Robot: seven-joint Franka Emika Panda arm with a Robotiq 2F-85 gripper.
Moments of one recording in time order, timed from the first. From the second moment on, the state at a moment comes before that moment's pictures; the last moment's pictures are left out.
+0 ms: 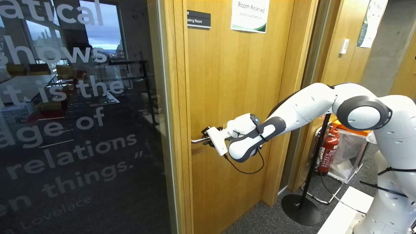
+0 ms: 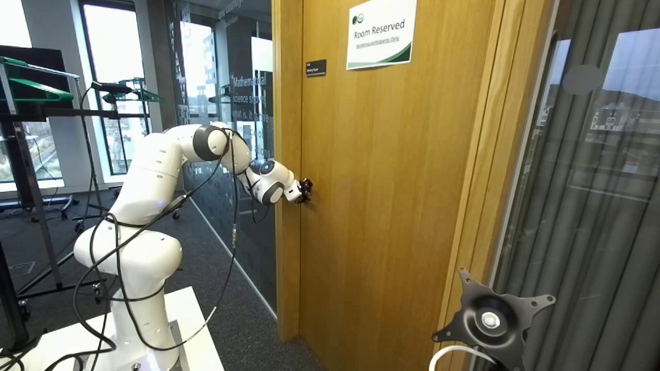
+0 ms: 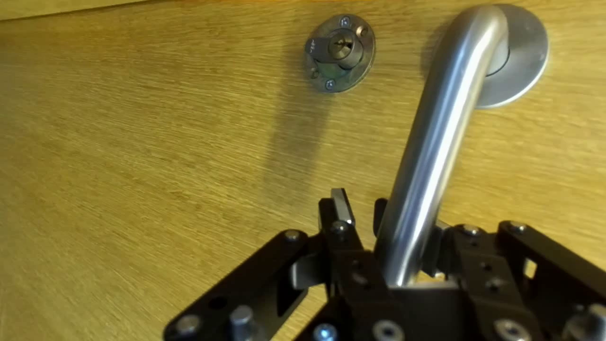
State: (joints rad) arm 0.71 0.53 -0.23 -1.90 0.39 3.40 1.36
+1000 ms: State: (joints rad) arm 0.79 0.51 -0.28 -1.90 0.37 3.35 1.35
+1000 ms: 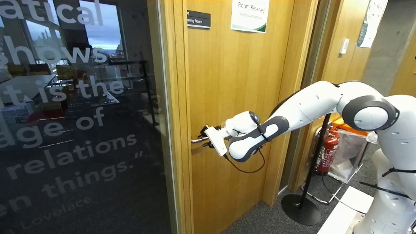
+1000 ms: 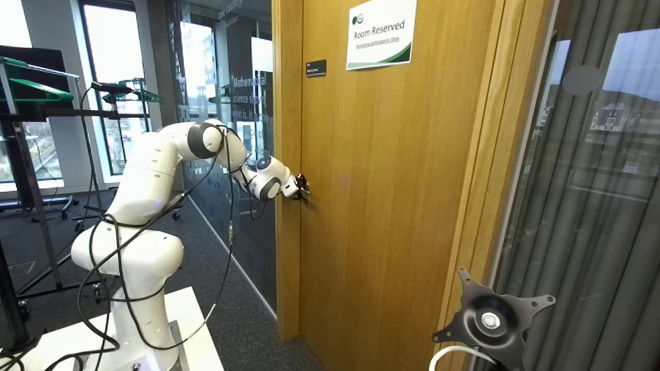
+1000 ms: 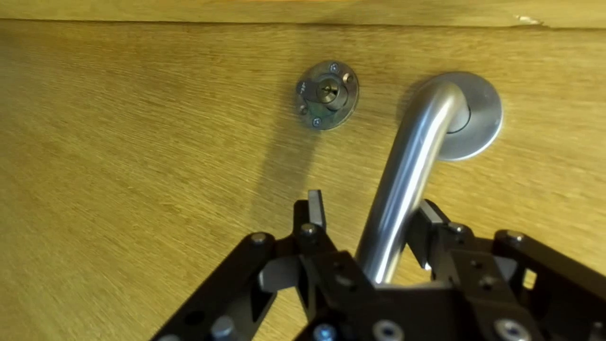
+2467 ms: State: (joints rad) arm 1.03 0.54 -0.57 -1.90 0.44 3.35 1.38
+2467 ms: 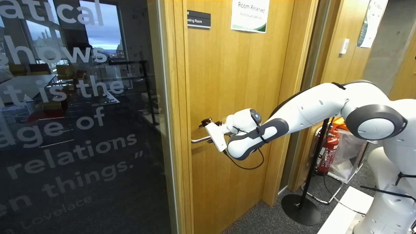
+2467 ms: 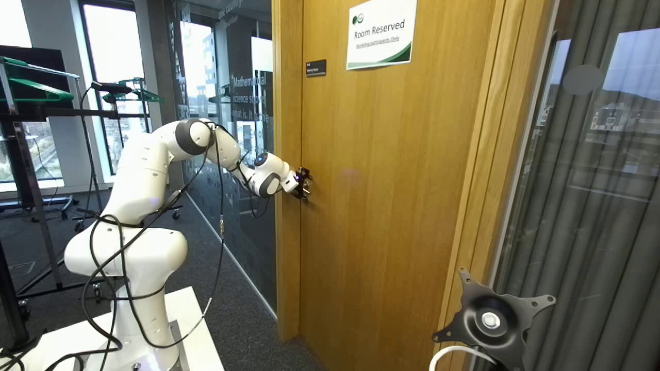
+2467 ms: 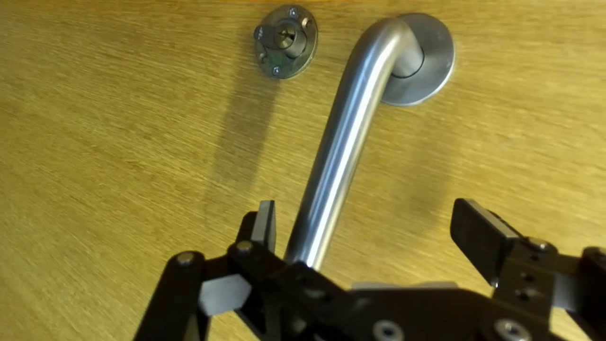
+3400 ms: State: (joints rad) arm 1.08 0.54 -0.61 -1.94 0.48 3.35 1.41
